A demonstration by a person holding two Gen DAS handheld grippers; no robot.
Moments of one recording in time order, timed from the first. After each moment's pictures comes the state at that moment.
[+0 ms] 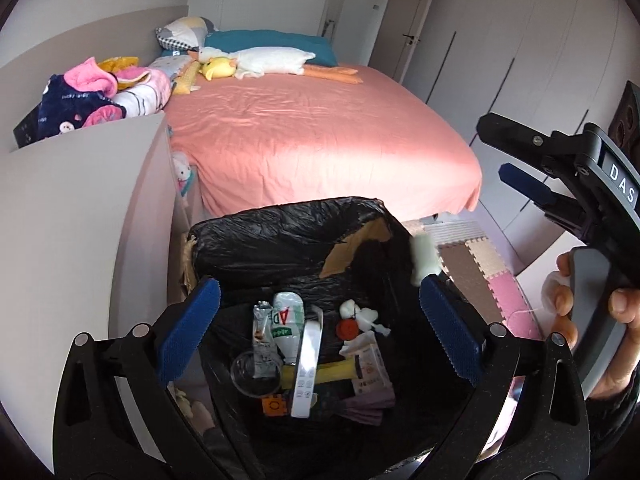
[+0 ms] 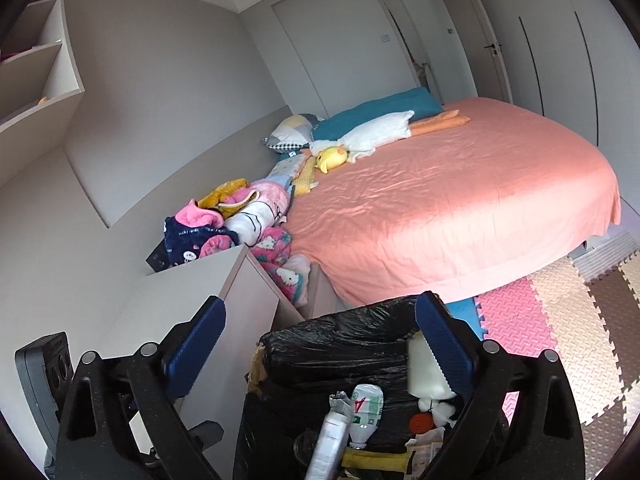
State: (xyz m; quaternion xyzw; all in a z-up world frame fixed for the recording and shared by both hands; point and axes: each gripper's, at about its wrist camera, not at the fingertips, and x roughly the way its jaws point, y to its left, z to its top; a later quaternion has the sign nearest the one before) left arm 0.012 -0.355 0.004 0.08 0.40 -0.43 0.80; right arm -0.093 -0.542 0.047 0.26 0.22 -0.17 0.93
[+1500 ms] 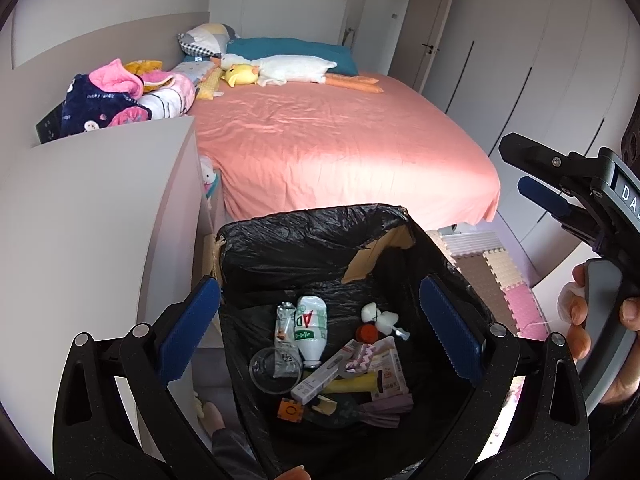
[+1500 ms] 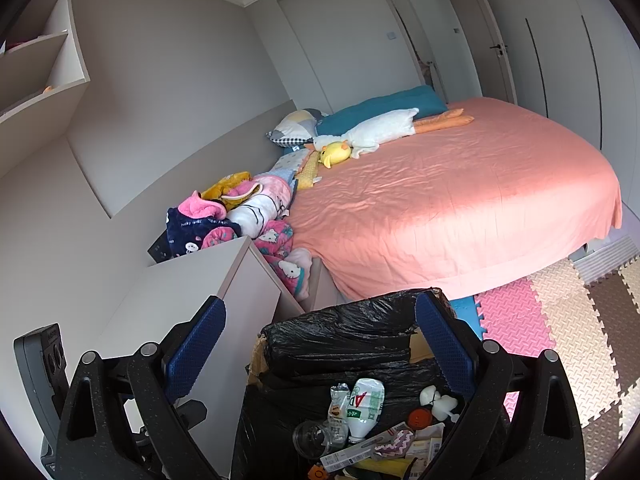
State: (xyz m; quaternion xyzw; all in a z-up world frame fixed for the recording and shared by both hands) left arm 0.011 -0.339 0.009 0.09 0.38 -0.41 0.83; right arm -0.089 -0.535 0.045 0.25 0.23 -0.16 0.93
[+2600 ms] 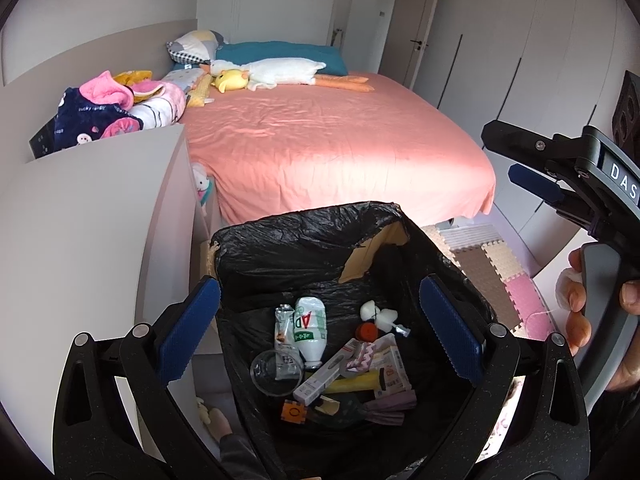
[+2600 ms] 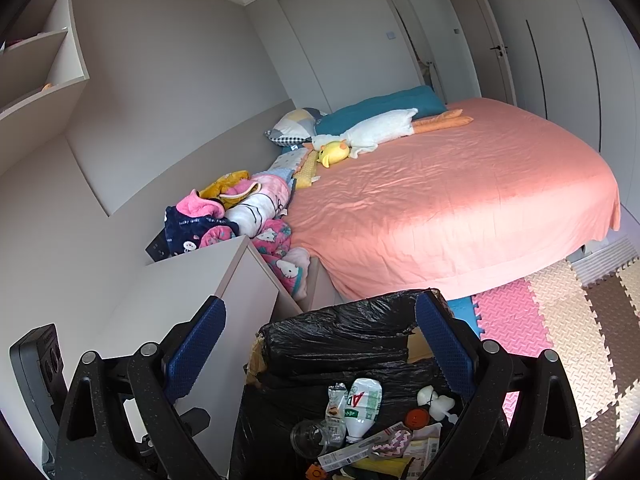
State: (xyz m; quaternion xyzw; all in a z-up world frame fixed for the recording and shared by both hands) left arm 0.004 -0.343 0.010 0.10 0.37 -0.42 0.82; right arm -0.092 -0.535 0.043 0.25 0.23 -0.16 0.93
